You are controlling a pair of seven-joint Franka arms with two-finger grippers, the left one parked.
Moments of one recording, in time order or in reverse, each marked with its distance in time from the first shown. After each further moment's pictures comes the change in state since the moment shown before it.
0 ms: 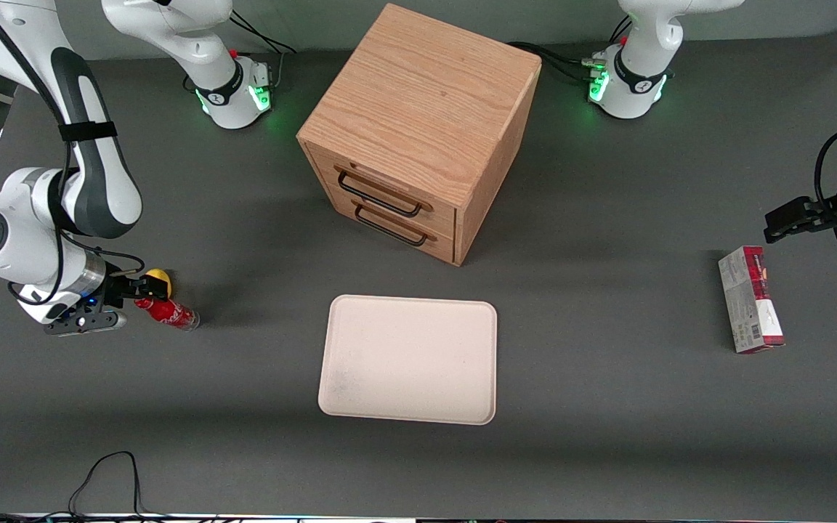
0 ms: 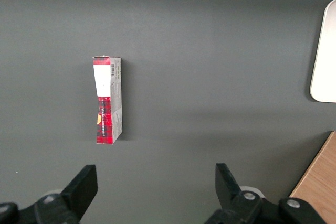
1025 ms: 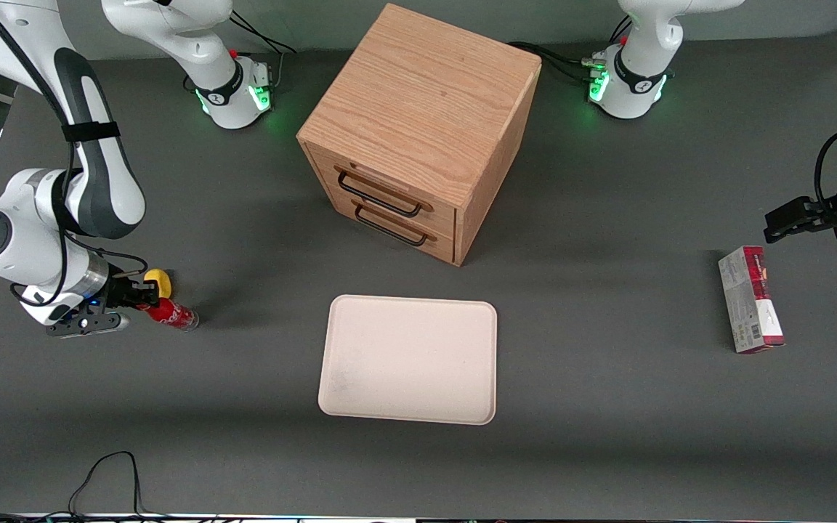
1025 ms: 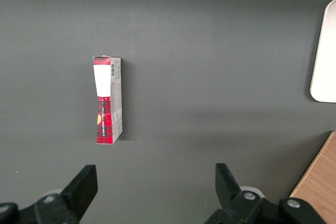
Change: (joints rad) arm 0.005 0.001 0.001 0.005 0.001 0.010 0.003
